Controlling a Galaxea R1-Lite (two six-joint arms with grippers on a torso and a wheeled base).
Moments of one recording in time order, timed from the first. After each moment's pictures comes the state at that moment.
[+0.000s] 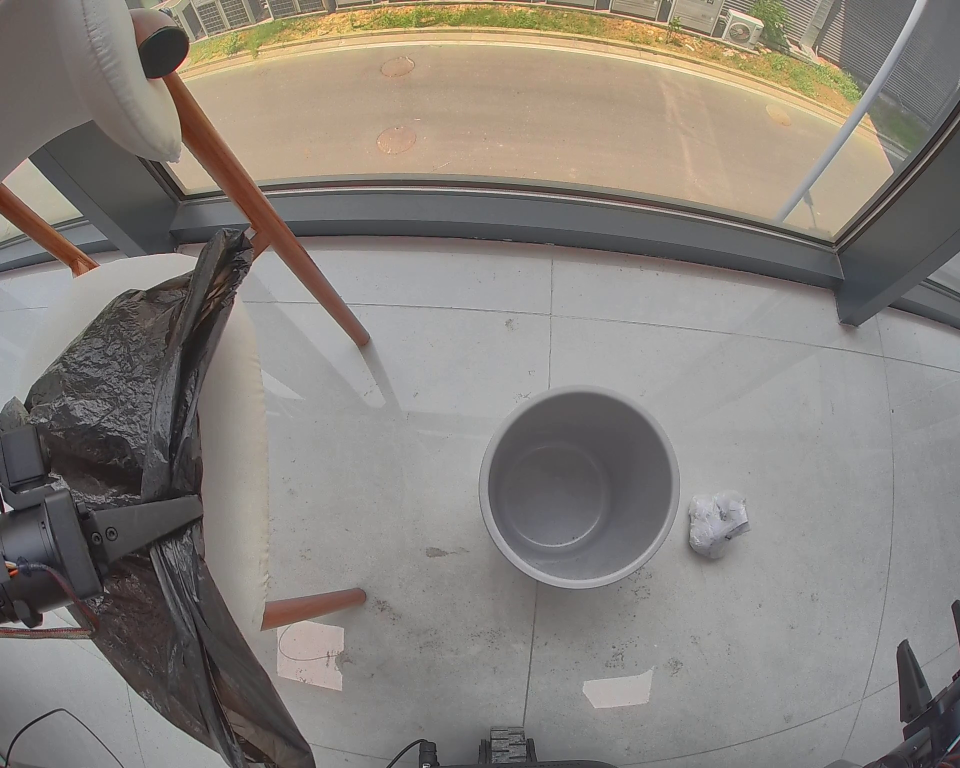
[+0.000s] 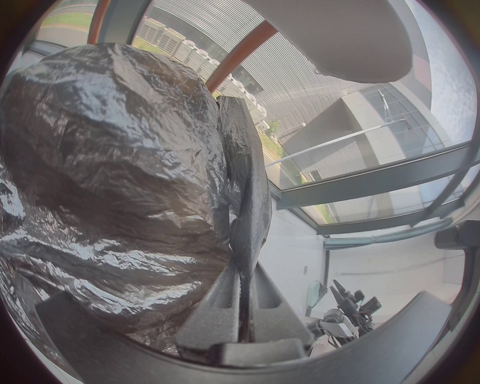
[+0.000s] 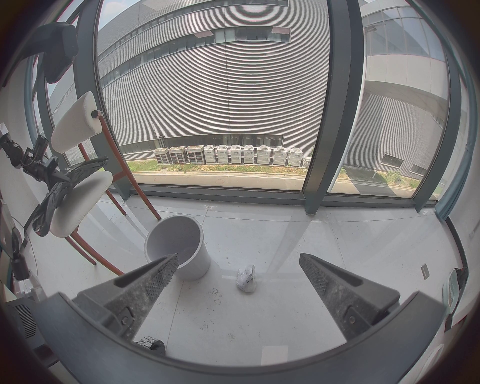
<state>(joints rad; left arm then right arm) -0.25 0.97 -0.54 -0.20 -0.49 -0.55 0.00 0.02 -0.02 0.00 0.02 0.00</state>
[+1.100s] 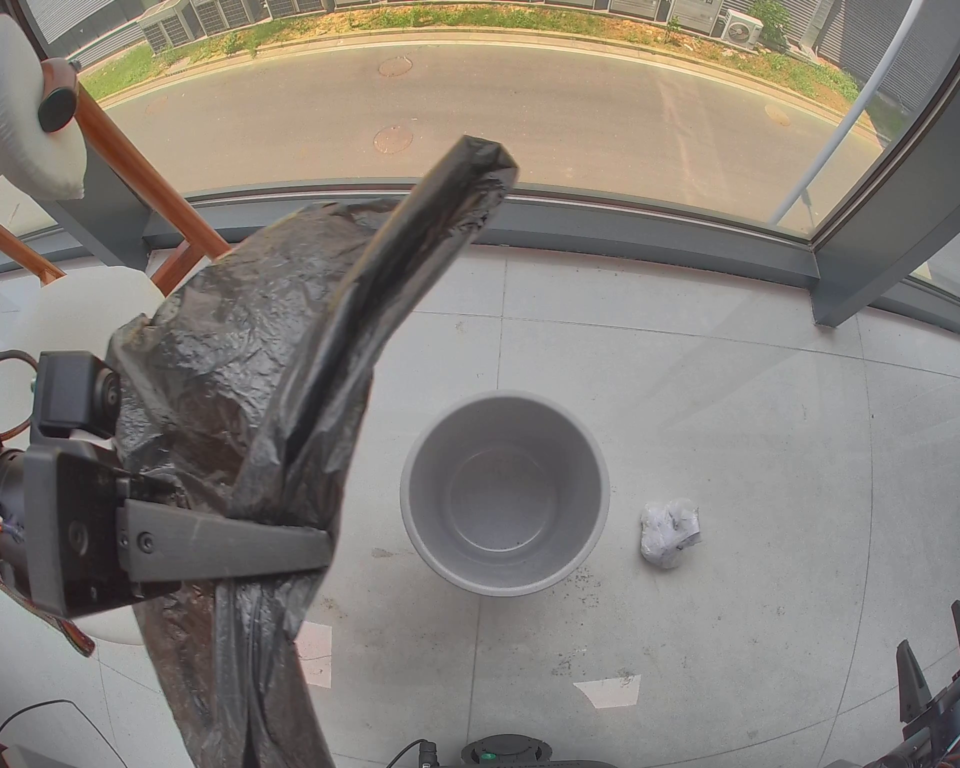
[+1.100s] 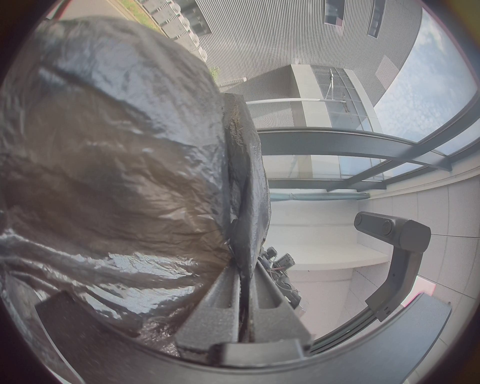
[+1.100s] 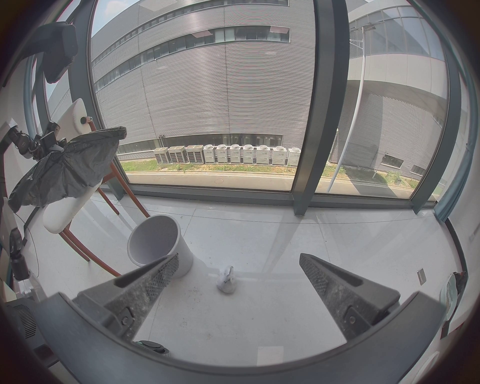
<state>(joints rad) -0.54 1.17 -0.78 -0.21 -0.87 -0.67 0.00 0.02 -0.02 0.00 0.02 0.00</state>
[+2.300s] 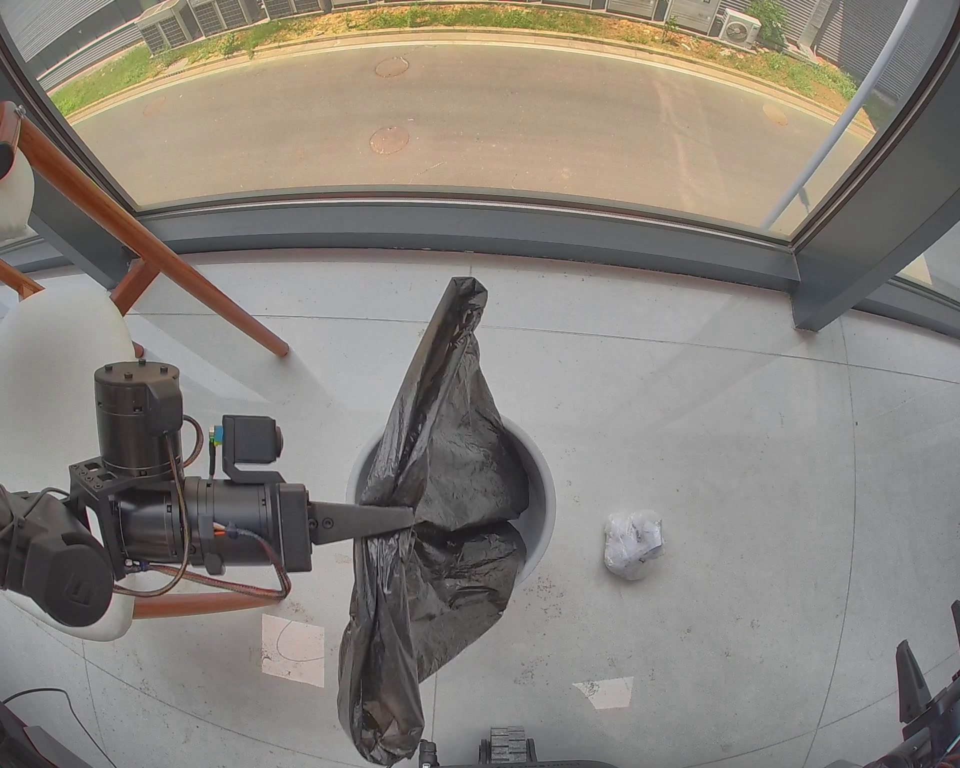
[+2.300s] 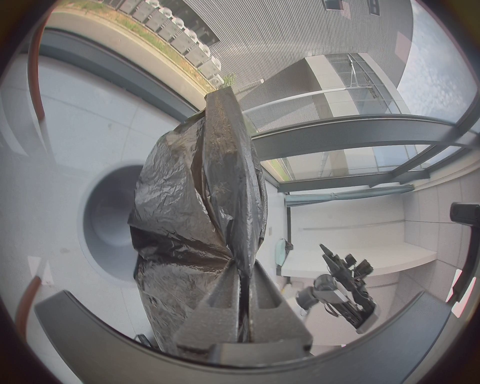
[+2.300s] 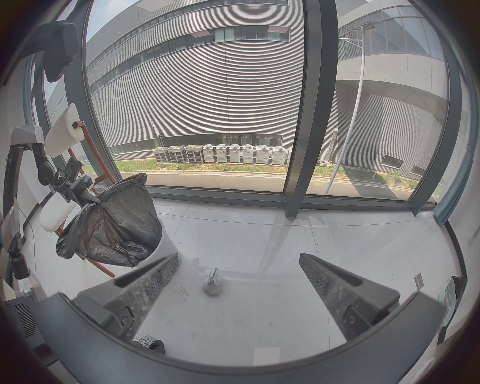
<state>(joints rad) -0.37 1.61 -0.65 -0.63 -0.75 -0.43 0.00 0.02 -0.02 0.00 0.02 0.00</state>
